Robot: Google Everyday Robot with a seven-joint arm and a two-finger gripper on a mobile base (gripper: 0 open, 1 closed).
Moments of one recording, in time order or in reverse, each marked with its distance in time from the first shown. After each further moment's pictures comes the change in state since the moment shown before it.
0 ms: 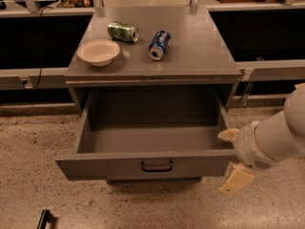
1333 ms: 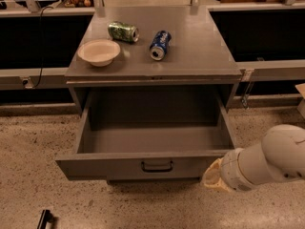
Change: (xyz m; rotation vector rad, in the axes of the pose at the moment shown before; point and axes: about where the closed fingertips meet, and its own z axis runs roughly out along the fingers) arm 0.021 0.031 0.082 -0.036 -0.057 -0.041
